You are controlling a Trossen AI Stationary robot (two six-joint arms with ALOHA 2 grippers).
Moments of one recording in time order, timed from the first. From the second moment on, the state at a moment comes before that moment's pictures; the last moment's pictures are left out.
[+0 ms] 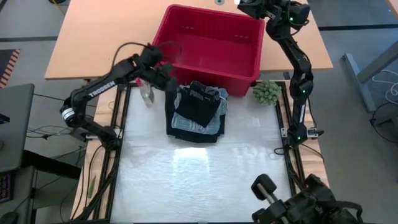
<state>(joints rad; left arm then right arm) 0.70 1.45 1.48 -0.75 0.63 -0.54 -1.03 2.03 2.36 1.04 -1.24 1.54</state>
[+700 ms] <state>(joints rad) 0.32 1.28 1.59 -1.03 0.06 -0.31 -0.42 2.03 2.11 1.41 -1.28 1.70</state>
